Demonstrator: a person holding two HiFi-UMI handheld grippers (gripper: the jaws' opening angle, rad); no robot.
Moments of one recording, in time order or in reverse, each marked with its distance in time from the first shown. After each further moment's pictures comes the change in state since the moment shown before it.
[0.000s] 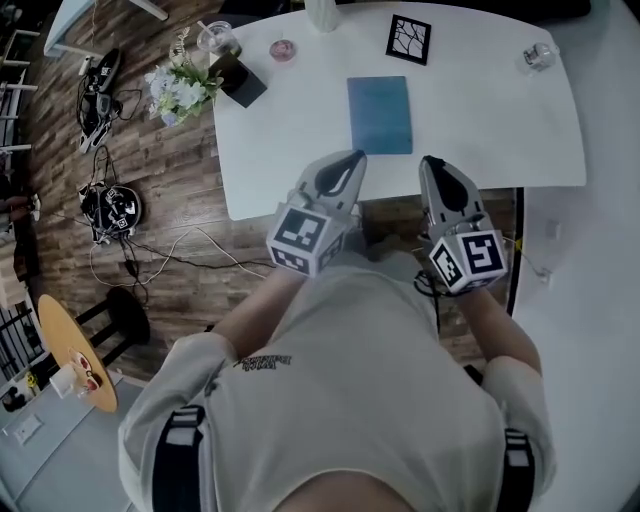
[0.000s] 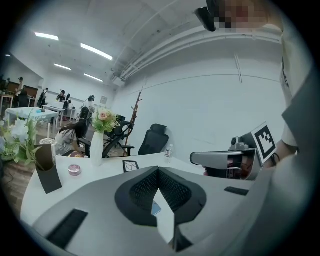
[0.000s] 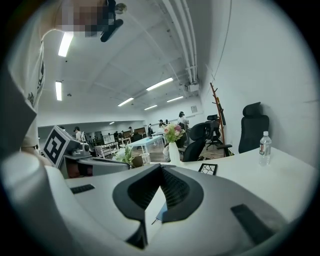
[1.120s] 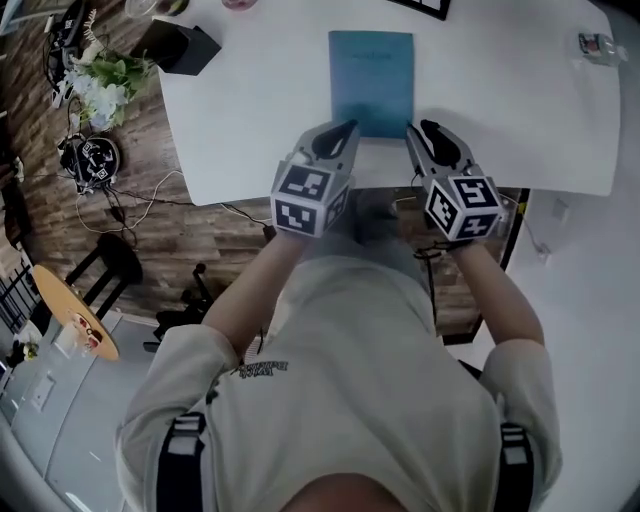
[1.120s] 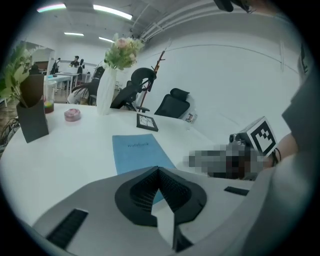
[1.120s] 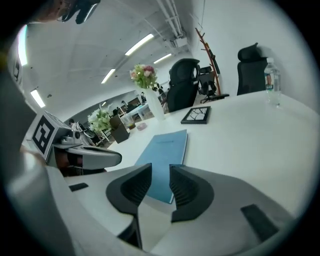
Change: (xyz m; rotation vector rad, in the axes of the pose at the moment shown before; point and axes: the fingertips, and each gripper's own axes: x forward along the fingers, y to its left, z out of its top) left arm 0.102 0.055 -0.147 -0.217 0.392 0.118; right arm 0.091 -0.094 -0.170 0.207 0.447 0.044
